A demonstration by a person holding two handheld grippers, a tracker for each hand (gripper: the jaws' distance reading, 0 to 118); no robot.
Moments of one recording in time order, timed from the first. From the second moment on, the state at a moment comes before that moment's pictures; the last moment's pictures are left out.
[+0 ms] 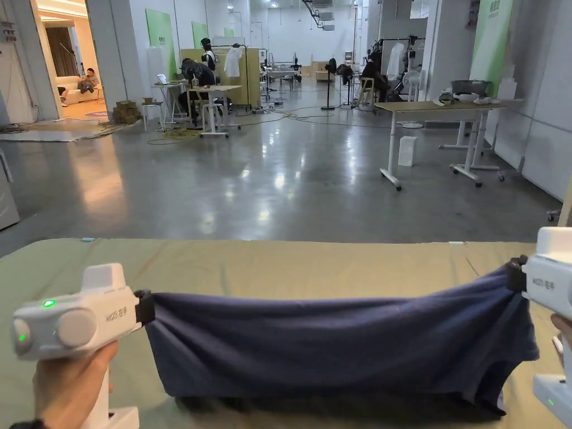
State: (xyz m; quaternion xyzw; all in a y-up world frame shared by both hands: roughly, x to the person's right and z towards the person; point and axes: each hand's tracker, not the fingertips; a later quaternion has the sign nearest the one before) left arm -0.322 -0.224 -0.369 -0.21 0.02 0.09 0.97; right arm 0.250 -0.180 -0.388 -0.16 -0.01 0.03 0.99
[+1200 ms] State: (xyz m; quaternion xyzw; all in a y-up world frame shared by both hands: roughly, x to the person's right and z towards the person) left arm -0.352 -0.415 -0.049 -0.33 0.02 0.12 0.94; right arm 0.291 -0.422 -0.029 -0.33 -0.02 -0.12 0.93
